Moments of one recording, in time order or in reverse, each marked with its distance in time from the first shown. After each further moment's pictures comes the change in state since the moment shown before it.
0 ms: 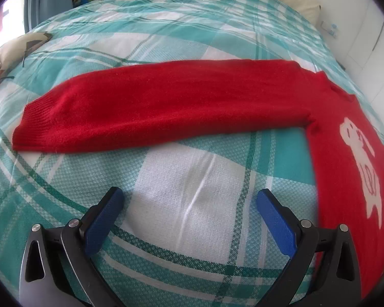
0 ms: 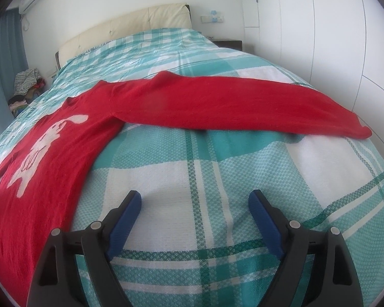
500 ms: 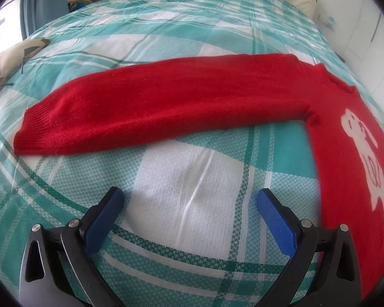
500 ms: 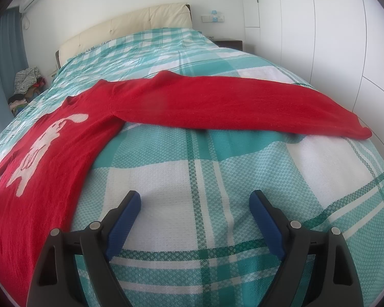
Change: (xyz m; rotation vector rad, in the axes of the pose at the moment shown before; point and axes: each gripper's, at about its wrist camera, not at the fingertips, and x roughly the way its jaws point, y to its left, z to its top) left arm 0.001 -0.005 -0.002 0.046 0.009 0.024; right arm 0.000 0.000 0.000 0.000 0.000 -0.001
